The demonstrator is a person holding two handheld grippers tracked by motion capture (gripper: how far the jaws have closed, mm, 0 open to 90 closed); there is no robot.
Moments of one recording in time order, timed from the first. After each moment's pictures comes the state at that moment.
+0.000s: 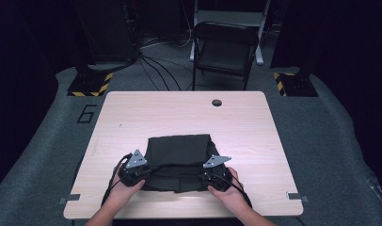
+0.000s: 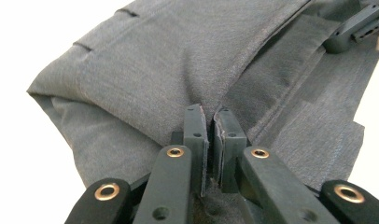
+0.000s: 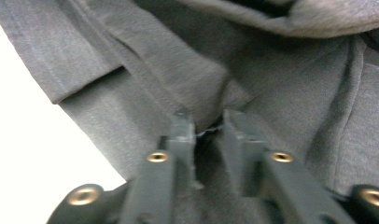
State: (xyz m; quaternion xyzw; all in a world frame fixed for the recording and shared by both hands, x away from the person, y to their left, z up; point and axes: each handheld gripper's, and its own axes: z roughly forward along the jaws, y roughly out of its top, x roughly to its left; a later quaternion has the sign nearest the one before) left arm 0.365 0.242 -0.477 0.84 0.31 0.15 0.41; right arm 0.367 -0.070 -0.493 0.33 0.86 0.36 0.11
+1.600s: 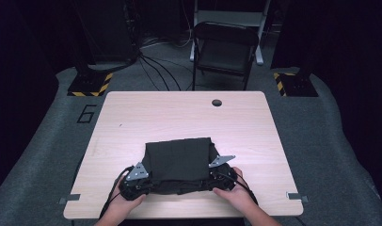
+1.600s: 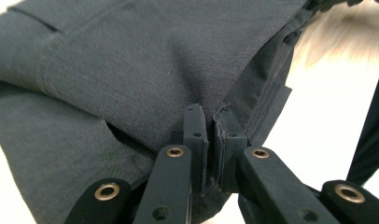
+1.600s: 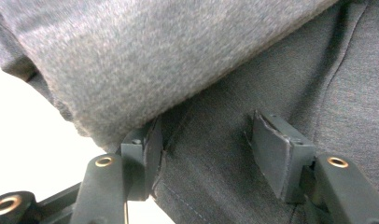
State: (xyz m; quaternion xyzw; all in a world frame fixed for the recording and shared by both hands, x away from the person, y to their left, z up) left arm 0.330 0.235 -0.487 0.86 0.31 0.09 0.40; right arm 0.376 -0.089 -0.509 0.35 0.87 0.33 0.07
